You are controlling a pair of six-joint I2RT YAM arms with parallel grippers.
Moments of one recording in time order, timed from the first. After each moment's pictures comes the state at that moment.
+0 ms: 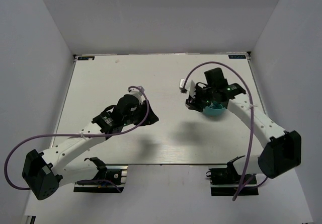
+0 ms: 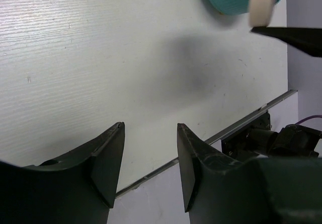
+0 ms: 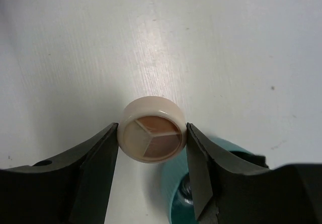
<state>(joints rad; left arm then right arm) -0.77 1.08 0.82 -0.37 0.03 -0.76 0.48 1.38 1.15 -0.70 -0.49 -0.86</state>
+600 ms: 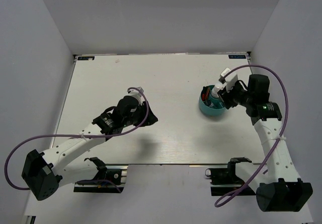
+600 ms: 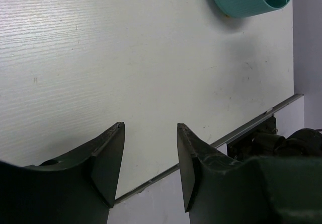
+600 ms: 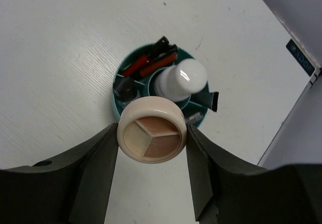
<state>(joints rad) -0.77 1.06 0.79 -0.36 0.00 -0.76 0.07 0.98 1.02 -0.63 -0.45 -0.68</state>
